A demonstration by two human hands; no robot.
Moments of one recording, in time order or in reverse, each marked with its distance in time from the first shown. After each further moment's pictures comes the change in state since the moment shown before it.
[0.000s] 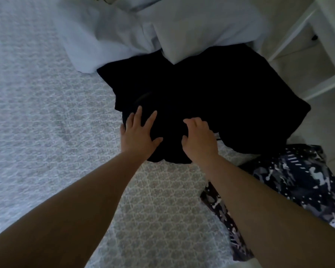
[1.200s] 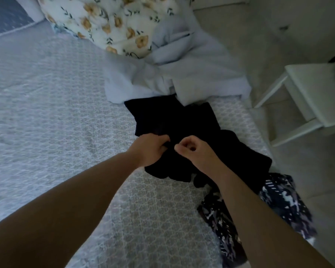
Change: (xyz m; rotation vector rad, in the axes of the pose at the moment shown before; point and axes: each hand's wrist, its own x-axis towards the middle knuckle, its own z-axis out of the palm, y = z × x) left_hand -0.056 -0.004 -0.137 -0.228 -0.045 0.359; right_hand -0.063 -0.062 -0.130 0.870 -0.239 -0.037
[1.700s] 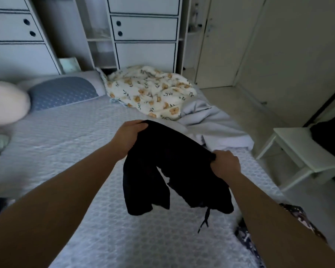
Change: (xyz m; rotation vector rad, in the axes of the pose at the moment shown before) left_hand -0.260 -0.075 -0.264 -1.182 0.470 -0.159; right_hand -0.088 -0.189 0.123 -0.941 0.523 0.043
